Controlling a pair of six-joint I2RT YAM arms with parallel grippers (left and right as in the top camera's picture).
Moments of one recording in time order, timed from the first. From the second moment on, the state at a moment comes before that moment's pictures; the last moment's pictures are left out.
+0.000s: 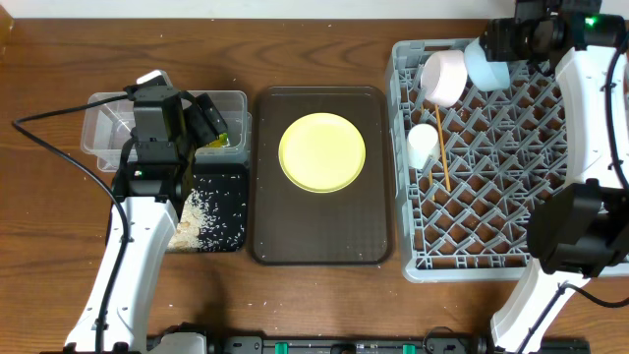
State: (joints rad) left arm 0.00 1.32 0.99 -0.33 -0.14 -0.43; right arm -0.10 2.07 2.08 -0.92 -0.21 -0.14
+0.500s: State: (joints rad) left arm 0.00 1.32 0.99 -0.33 -0.14 -0.43; right arm -0.12 2.16 2.08 -0.95 -0.28 -0.19
